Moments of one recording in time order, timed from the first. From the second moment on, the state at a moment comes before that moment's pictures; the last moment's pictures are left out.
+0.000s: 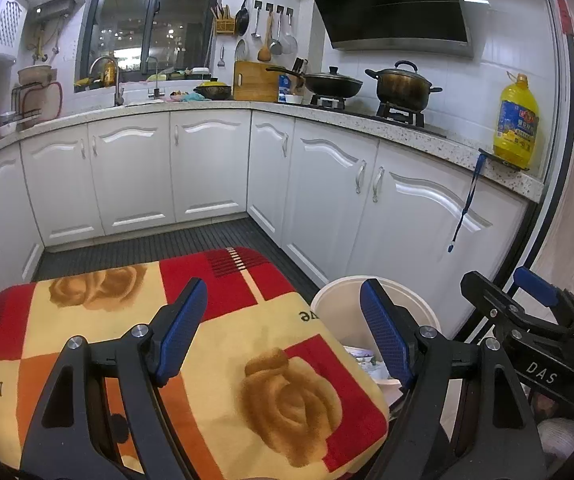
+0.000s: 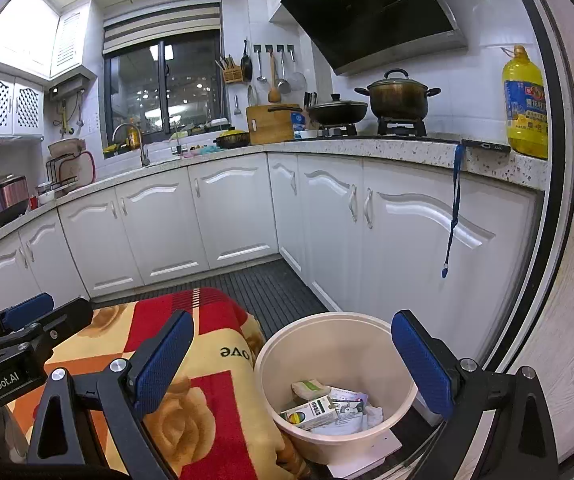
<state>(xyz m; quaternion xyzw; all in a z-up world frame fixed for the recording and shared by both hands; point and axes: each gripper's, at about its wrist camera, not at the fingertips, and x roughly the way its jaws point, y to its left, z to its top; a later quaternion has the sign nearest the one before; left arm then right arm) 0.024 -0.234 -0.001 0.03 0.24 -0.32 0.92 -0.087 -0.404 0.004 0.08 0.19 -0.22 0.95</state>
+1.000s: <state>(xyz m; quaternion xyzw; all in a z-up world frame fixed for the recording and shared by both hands) 0.026 -0.235 -0.003 0.04 0.23 -0.32 0.92 -0.076 -0.408 -0.003 0.08 0.20 -0.21 0.95</state>
